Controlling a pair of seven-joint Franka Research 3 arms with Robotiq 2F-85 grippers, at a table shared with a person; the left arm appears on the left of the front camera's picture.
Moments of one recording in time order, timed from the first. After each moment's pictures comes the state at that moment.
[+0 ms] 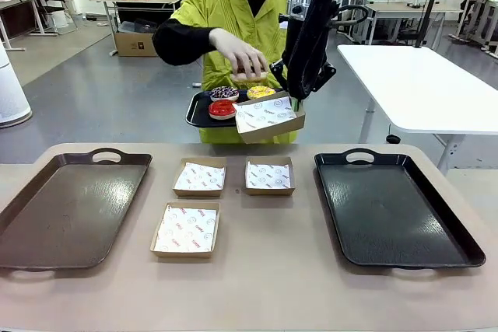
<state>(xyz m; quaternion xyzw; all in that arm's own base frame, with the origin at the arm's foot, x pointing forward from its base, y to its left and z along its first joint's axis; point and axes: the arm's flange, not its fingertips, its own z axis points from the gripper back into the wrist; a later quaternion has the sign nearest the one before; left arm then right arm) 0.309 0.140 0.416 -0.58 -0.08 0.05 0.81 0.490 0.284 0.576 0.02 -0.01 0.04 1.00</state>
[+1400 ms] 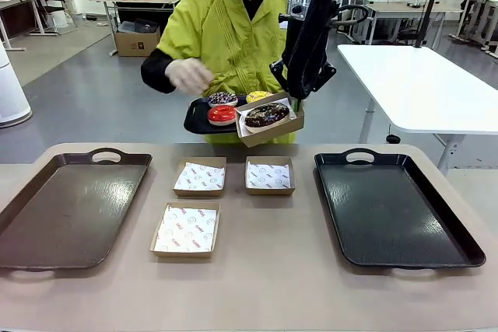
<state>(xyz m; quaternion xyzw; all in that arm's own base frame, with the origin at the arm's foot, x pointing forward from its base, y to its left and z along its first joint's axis) 0.309 0.140 0.416 -0.58 -0.08 0.05 0.81 0.490 0.284 0.576 0.02 -0.01 0.04 1.00</state>
